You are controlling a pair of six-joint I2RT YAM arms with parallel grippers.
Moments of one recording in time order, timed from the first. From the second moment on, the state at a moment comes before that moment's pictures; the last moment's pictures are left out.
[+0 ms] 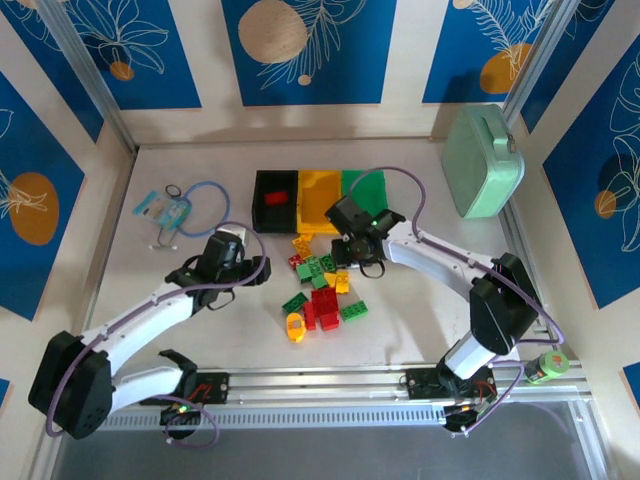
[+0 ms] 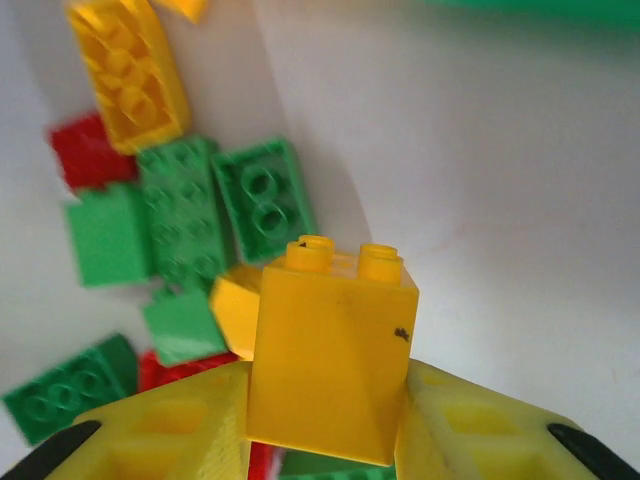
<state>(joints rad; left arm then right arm) -0.53 1.10 0.59 -0.31 -0.04 -0.47 0.73 1.59 1.24 -0.85 0.09 0.57</state>
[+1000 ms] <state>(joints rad) -0.77 0.89 0.49 -0.40 -0.06 -0.62 0.57 2.25 2.15 -1.03 0.11 0.39</state>
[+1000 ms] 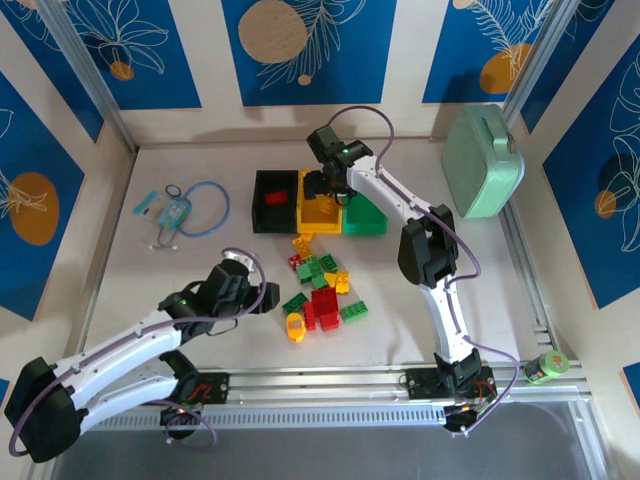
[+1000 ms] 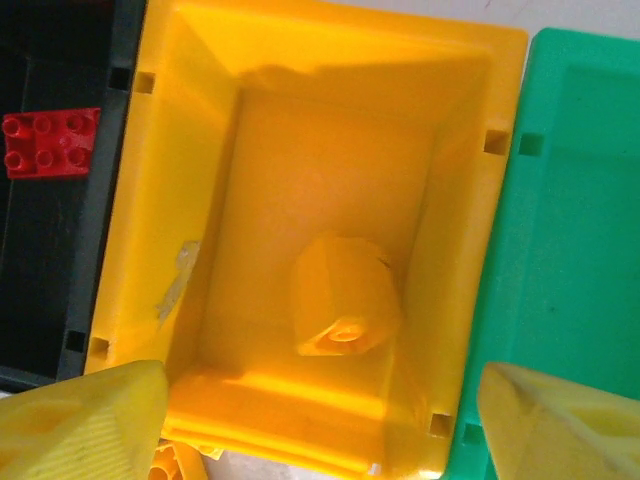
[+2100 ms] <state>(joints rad) -1.14 1.23 0.55 -0.41 -0.15 -0.87 0.61 1.70 1.41 -0.77 0.10 0.47</state>
